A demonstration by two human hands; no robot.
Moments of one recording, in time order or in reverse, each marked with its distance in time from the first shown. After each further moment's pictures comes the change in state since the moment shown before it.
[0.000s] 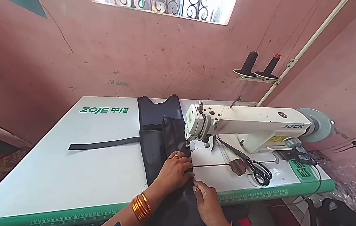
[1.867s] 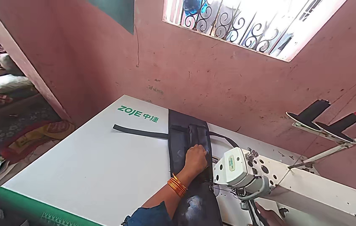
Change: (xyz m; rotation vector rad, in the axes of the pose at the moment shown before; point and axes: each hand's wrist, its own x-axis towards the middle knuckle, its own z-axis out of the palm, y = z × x) left_hand 0.126 -0.087 -0.038 -0.283 -0.185 -0.918; right_hand 0.112 0.073 -0.128 -0.393 0.050 -0.453
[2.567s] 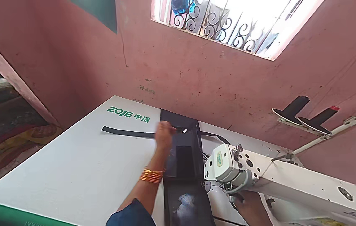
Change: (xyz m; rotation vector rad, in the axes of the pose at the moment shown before) left_hand 0.001 -0.056 -0.058 -0.998 0.753 0.151; right_hand 0.051 -0.029 0.016 -0.143 -0.006 -0.017
